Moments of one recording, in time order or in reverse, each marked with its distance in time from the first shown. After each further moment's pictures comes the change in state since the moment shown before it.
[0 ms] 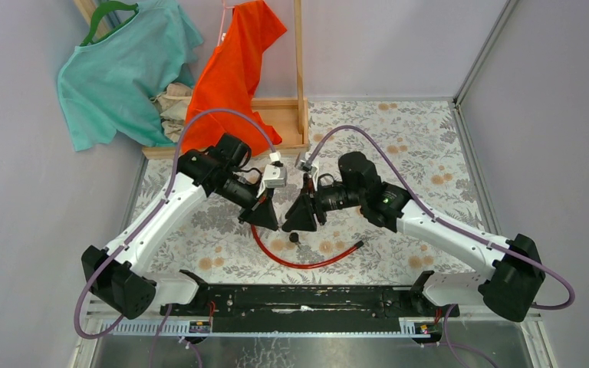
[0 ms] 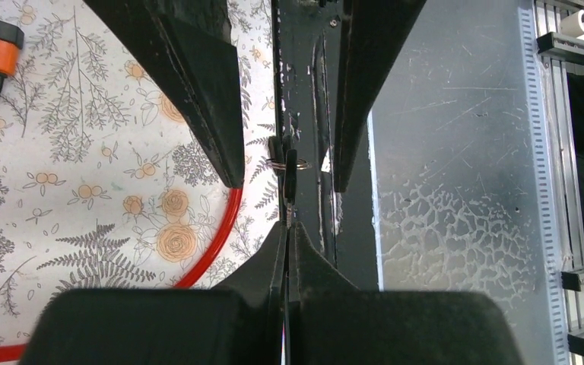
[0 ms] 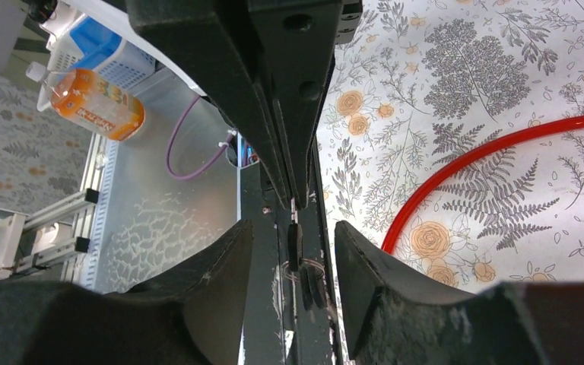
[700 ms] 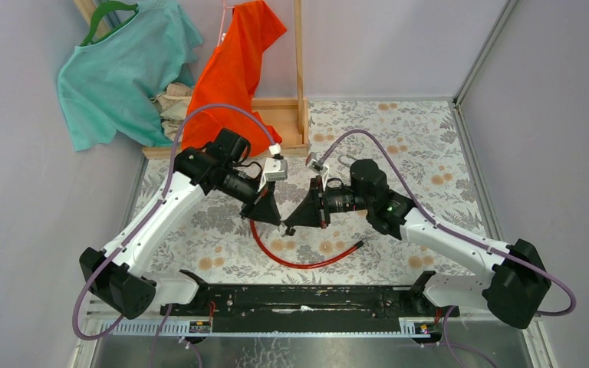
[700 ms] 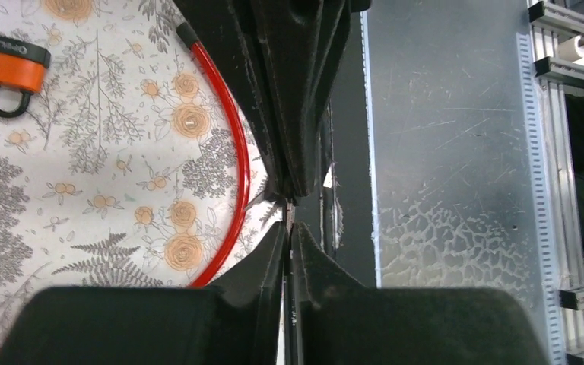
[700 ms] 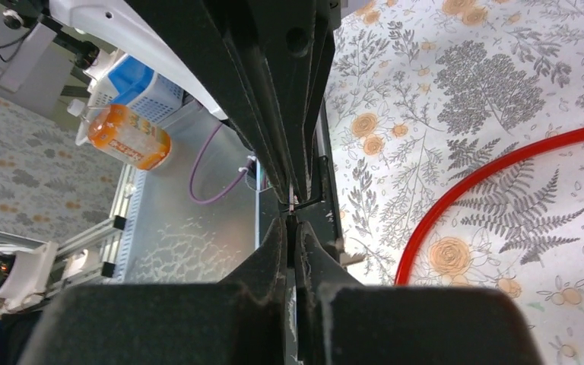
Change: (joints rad) left arm 0.000 0.000 0.050 0.037 0.003 -0.076; right arm -0.037 -0.043 -0.145 0.253 -0.035 0.164
